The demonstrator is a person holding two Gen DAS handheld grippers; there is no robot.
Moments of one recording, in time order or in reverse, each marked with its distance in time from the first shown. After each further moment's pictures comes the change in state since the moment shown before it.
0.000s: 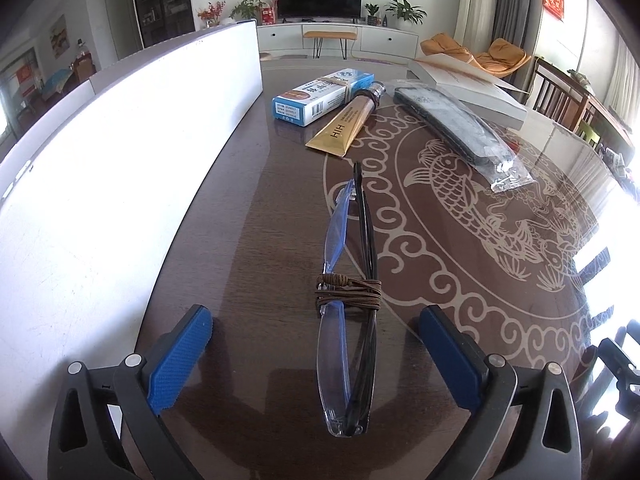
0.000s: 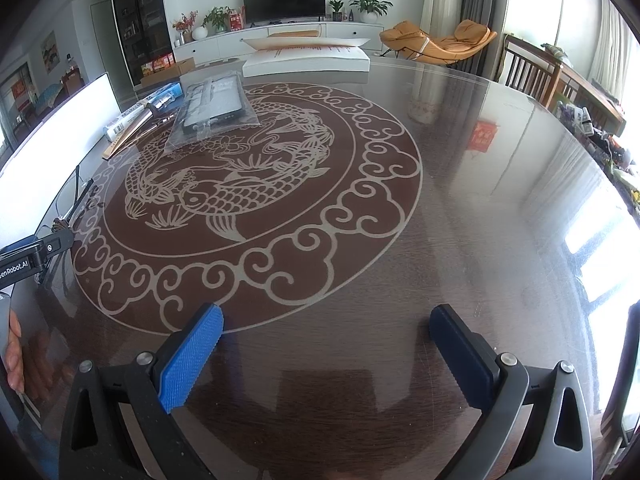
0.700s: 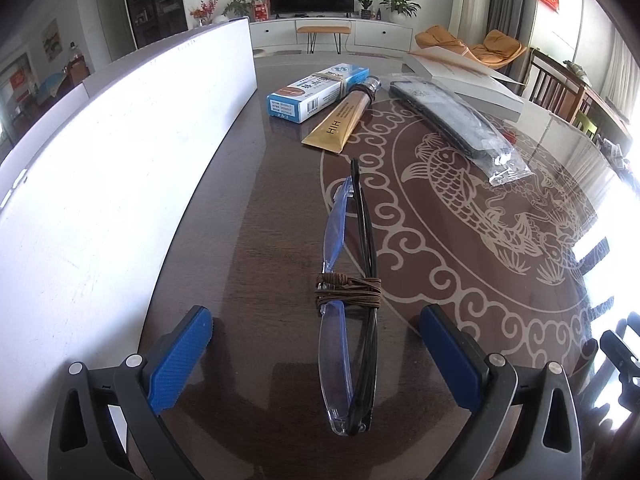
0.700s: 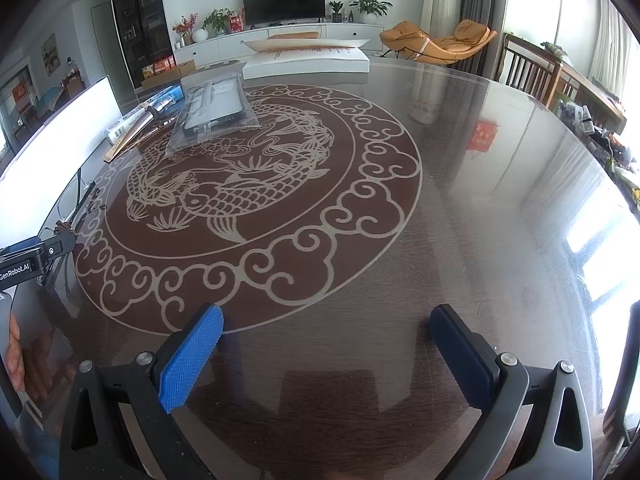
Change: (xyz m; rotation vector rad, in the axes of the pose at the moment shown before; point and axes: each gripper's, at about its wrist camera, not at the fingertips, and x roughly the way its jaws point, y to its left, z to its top) left arm -0.002 0.000 0.004 0.015 0.026 -0.002; right arm -0.001 -0.003 0.000 0.007 -0.006 0.009
